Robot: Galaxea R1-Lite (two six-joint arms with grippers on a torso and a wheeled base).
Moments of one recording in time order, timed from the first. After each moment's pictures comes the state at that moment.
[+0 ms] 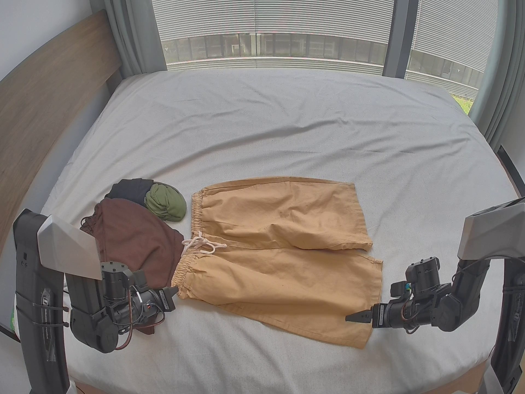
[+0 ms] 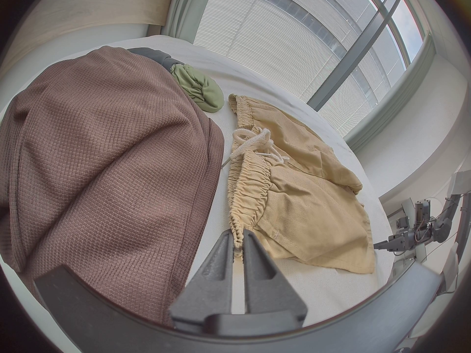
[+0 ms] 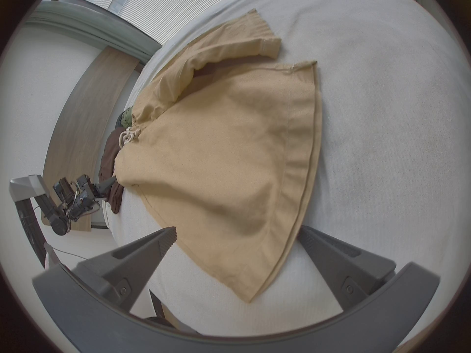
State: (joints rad) left arm -0.15 2.45 -0.36 -1.55 -0.24 -0.34; right arm 0.24 2.30 -0.42 -0.97 0.38 0.37
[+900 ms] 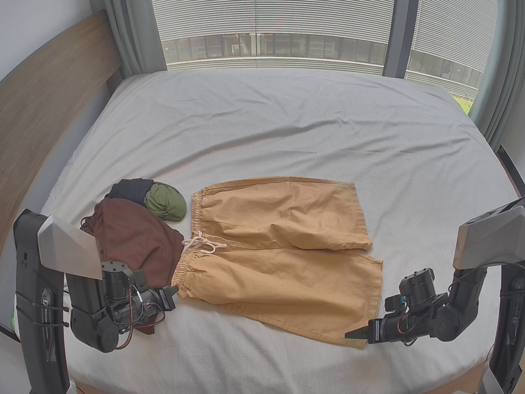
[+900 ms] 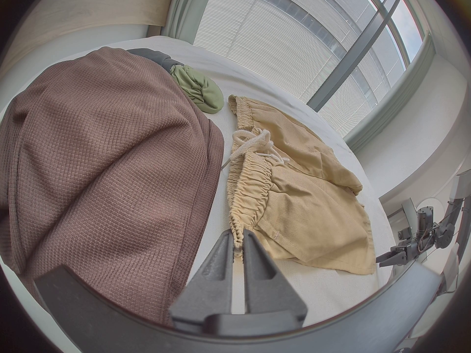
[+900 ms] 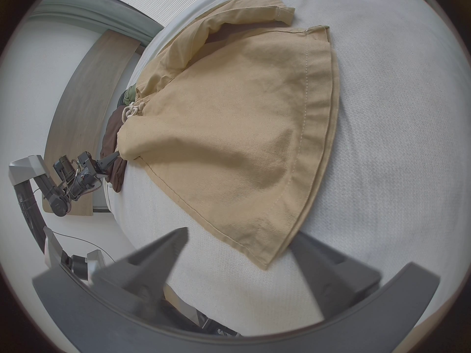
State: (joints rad) left arm -0.15 2.45 -0.37 -1.55 -0.24 -0.34; right arm 0.31 2.30 -0.35 -0.97 0.38 0.38
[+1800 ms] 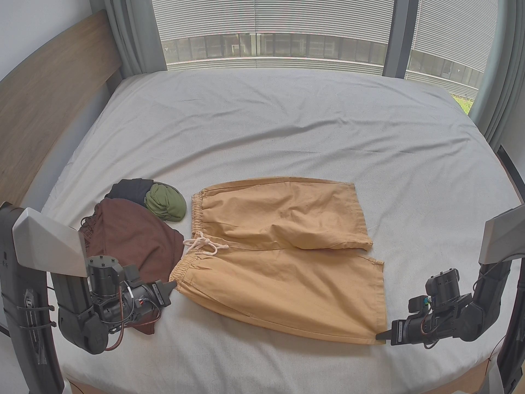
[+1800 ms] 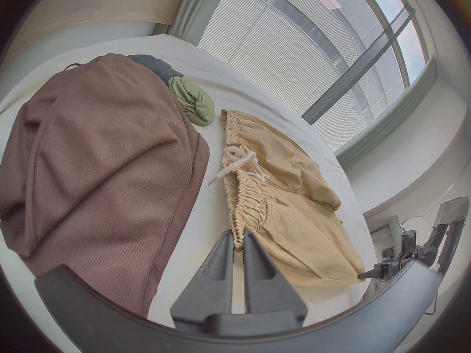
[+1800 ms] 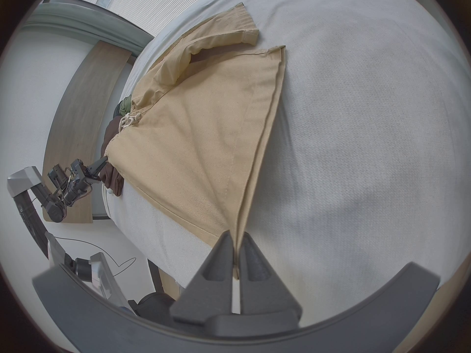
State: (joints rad) left arm -0.15 2.31 -0.29 -1.54 -0.26 -0.46; right arm 0.20 2.18 -0.20 -0.97 0.38 0.34
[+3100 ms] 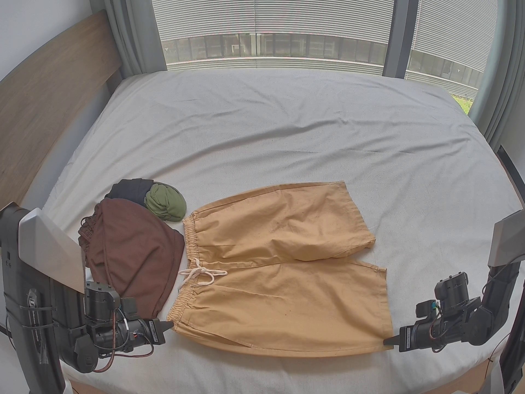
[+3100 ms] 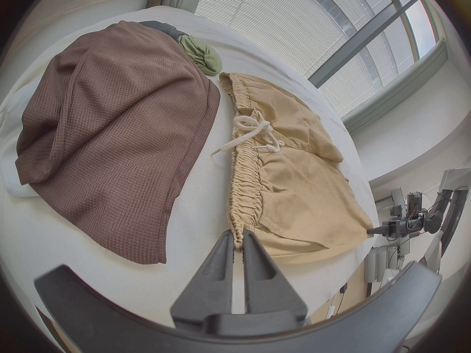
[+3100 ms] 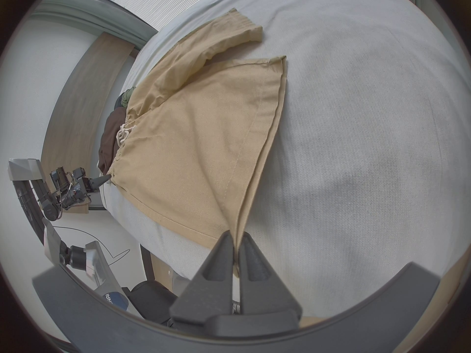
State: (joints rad) left arm -0.15 2.34 -0.05 -1.55 -0.31 -0.34; right arm 0.18 2.13 -0.11 -0.99 0.38 0.27
